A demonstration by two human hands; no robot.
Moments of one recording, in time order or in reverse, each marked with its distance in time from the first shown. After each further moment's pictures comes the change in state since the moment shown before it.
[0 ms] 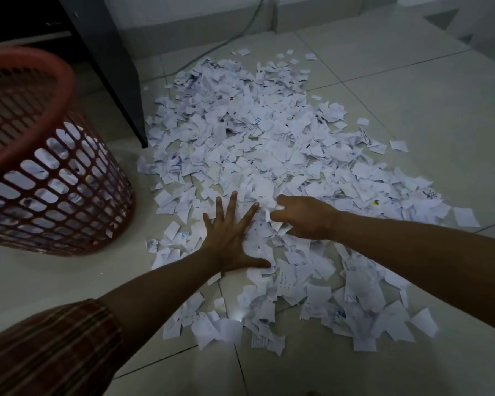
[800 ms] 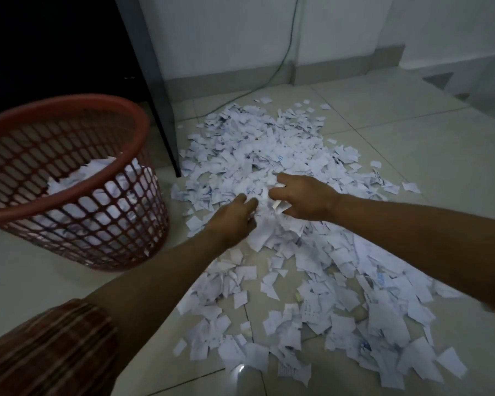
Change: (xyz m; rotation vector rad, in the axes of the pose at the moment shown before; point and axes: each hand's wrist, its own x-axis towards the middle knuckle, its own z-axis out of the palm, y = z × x) left_hand -0.004 -0.028 -0.113 -0.066 0.334 0.124; right_hand 0.073 -0.015 -0.092 -0.138 0.290 -0.081
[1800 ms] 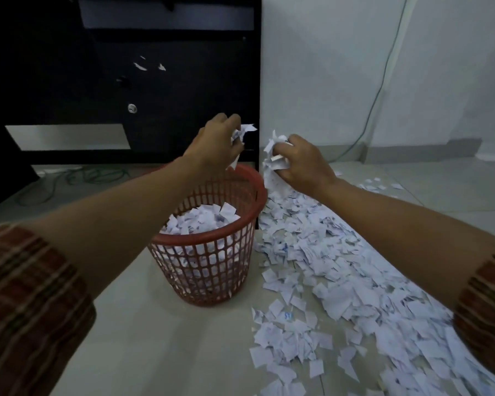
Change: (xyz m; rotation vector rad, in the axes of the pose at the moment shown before) left_hand -0.043 -0.124 -0.295 0.147 0.642 -0.125; right_hand 0.233 -0.099 -0.113 0.065 0.528 0.115
